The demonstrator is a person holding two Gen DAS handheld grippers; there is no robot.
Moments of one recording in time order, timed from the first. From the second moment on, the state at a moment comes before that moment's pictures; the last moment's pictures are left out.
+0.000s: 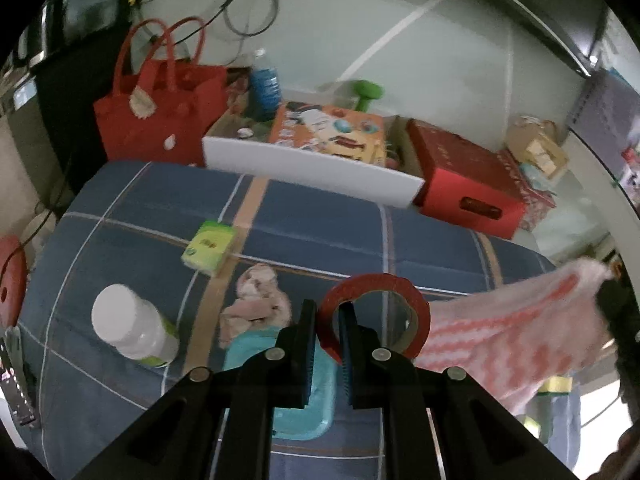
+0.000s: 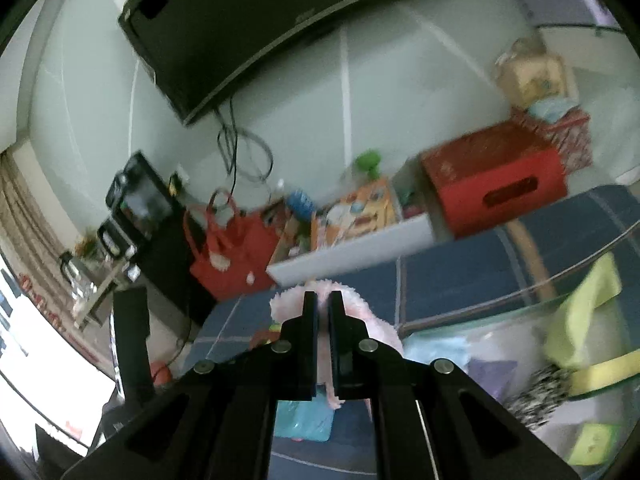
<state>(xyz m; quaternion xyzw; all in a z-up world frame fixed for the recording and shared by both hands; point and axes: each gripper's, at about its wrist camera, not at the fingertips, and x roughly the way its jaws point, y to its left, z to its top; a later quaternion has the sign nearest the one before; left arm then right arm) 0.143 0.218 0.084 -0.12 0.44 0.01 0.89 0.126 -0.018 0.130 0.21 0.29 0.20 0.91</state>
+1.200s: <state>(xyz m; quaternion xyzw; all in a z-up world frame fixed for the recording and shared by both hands) 0.165 0.066 -0.007 -0.01 0.55 -0.10 0.83 0.163 -0.098 0.016 0.18 0.50 -0.02 0.85</state>
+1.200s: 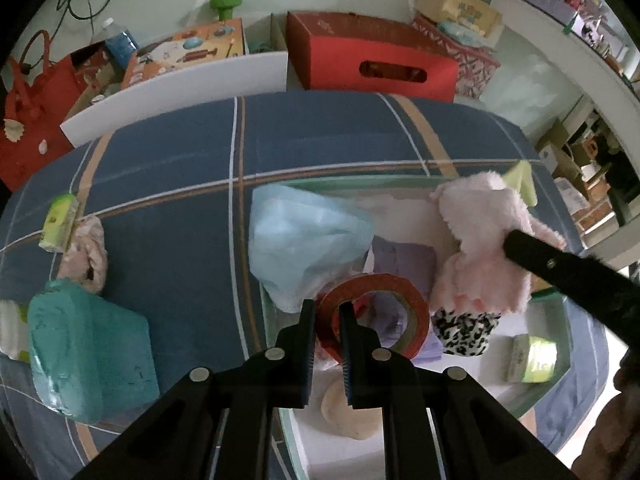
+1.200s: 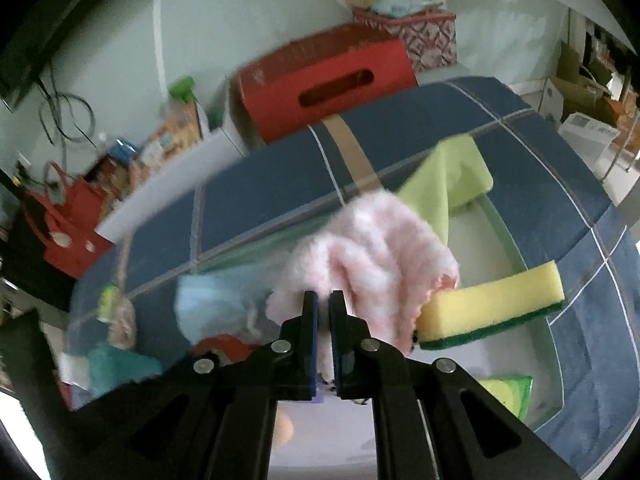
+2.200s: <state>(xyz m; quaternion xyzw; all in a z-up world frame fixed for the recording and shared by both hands) 0.162 0.082 0.021 -0.01 0.52 -0.08 0.85 0.162 -0.090 0.039 0.13 0.49 -0.05 0.86</state>
